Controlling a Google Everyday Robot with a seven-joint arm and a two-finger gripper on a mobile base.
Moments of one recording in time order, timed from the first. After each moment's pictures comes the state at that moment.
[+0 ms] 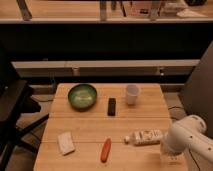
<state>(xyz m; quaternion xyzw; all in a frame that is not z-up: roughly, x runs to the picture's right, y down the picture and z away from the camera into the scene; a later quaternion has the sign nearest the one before) 0.301 0.308 0.714 -0.33 -0.02 -0.05 0.94</state>
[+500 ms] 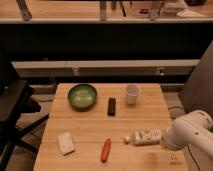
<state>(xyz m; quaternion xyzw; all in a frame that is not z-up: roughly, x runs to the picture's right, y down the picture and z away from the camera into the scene) 0.292 0.255 0.685 -0.29 -0.04 -0.06 0.95</state>
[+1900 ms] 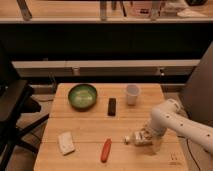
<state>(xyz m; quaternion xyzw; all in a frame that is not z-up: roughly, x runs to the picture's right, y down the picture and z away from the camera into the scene) 0.256 0.266 0.793 -0.34 -0.05 -0.11 0.93</state>
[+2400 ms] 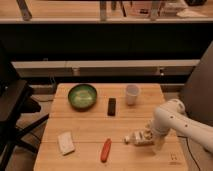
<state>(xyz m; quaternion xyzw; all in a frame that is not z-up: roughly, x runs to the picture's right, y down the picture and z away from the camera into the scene) 0.265 0.255 0.772 -0.34 -0.05 -0.10 0.93</state>
